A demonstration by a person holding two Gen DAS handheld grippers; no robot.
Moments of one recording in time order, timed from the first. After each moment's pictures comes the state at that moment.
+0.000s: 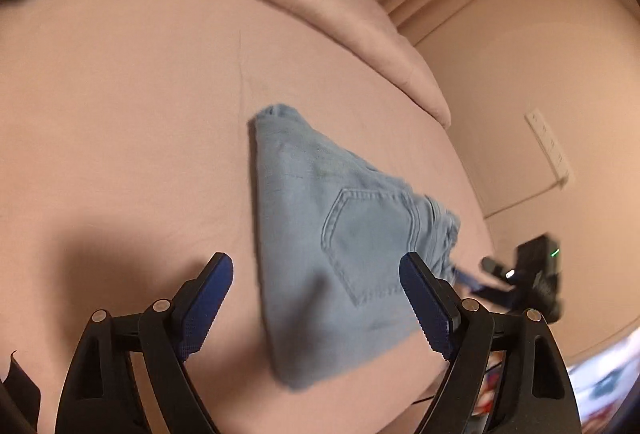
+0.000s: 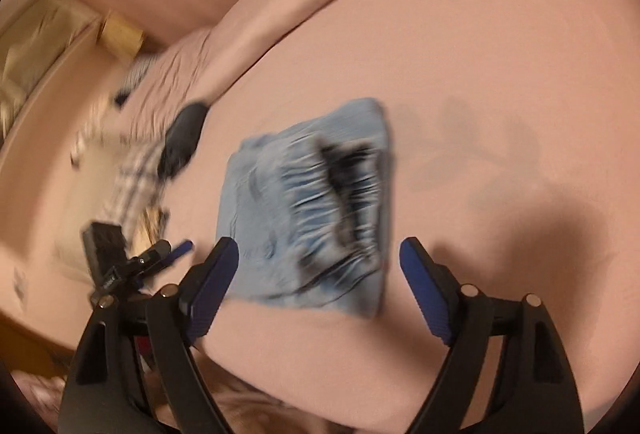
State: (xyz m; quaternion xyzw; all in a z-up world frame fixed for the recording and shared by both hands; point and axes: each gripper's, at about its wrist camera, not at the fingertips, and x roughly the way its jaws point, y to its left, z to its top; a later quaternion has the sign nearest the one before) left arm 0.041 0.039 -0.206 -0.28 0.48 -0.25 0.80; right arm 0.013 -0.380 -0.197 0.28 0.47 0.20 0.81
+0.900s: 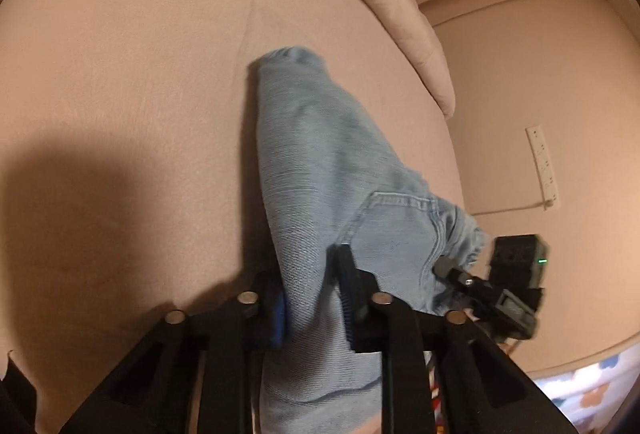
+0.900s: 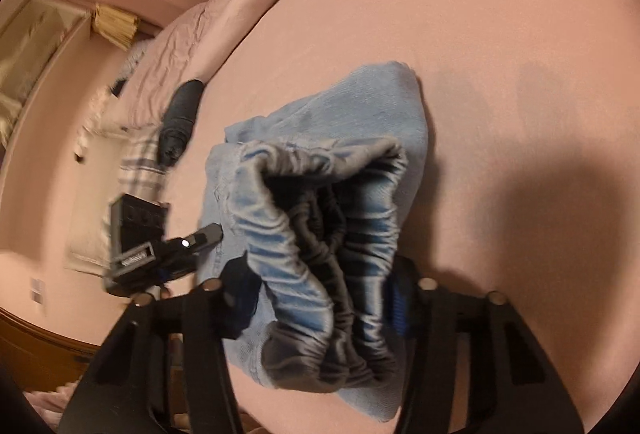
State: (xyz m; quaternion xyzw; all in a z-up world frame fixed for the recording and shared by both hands) left arm 0.081 0.035 -0.242 -0.33 0.53 -0.26 0.73; right arm 0.058 -0.327 -0.223 0.25 0.51 0.23 0.79
